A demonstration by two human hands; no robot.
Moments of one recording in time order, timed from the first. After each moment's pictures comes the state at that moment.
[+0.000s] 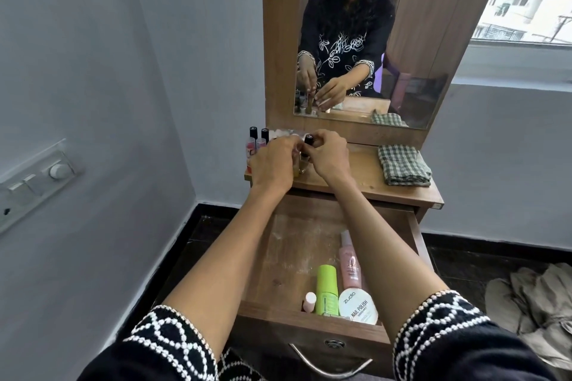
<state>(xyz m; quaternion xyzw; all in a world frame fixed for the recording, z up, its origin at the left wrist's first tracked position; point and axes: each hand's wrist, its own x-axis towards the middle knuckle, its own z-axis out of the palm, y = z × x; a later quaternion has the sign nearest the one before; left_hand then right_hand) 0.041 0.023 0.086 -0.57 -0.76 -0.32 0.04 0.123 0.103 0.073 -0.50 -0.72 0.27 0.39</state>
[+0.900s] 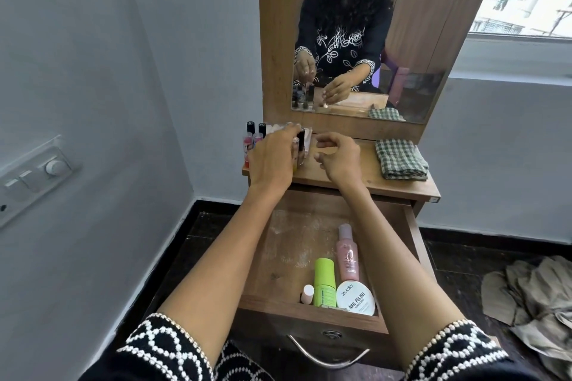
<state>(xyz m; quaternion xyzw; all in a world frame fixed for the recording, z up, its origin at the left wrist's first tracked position) 0.047 0.013 0.091 -0.57 -0.74 -0.35 0.08 0.148 0.098 0.060 -0.49 -0.69 0.32 0.42</state>
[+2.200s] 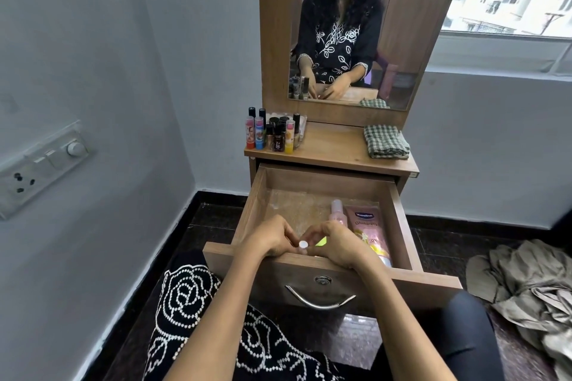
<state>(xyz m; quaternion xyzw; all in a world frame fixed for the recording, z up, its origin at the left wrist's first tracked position) 0.071 -0.093 0.008 -0.55 -0.72 -0.15 -0.39 0.221 -0.045 -0.003 -0.44 -0.81 0.38 0.06</state>
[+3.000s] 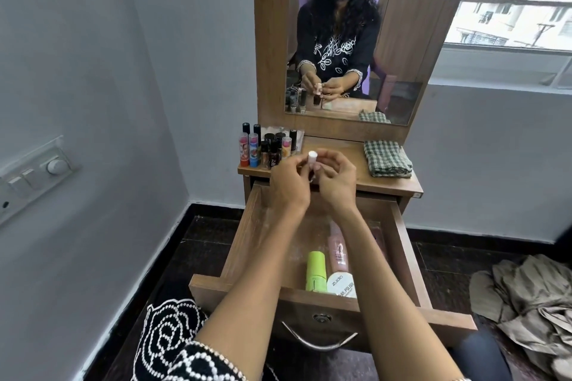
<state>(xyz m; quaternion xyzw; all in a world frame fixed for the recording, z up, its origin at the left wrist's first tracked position) 0.095 0.008 0.053 -0.47 -0.69 -0.55 -0.09 0.165 0.036 0.051 -0.40 -0.55 0.50 0.54</state>
